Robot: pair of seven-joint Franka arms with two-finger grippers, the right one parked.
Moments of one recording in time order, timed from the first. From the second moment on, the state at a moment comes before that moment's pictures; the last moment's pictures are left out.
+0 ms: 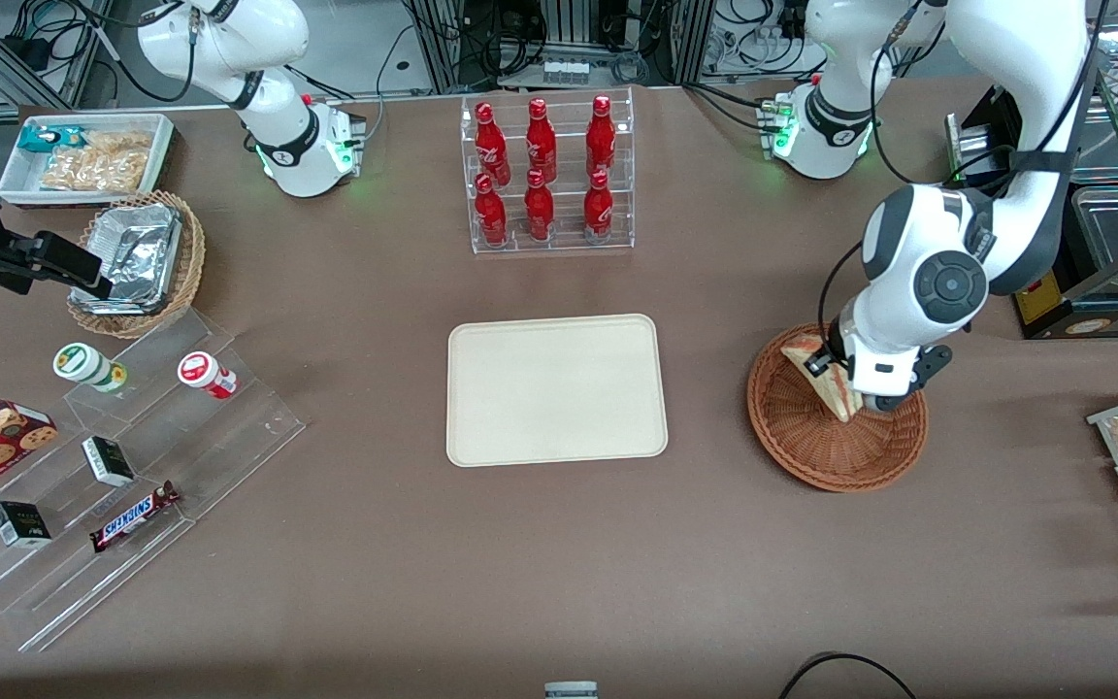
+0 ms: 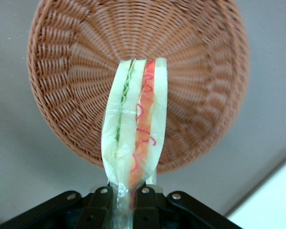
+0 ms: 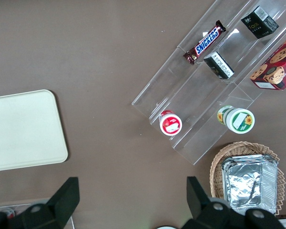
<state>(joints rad) 0.01 0.18 -0.29 -2.05 0.03 2.04 -0.90</state>
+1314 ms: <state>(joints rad) -0.28 0.72 -0.58 -1.50 0.35 2.08 -1.12</state>
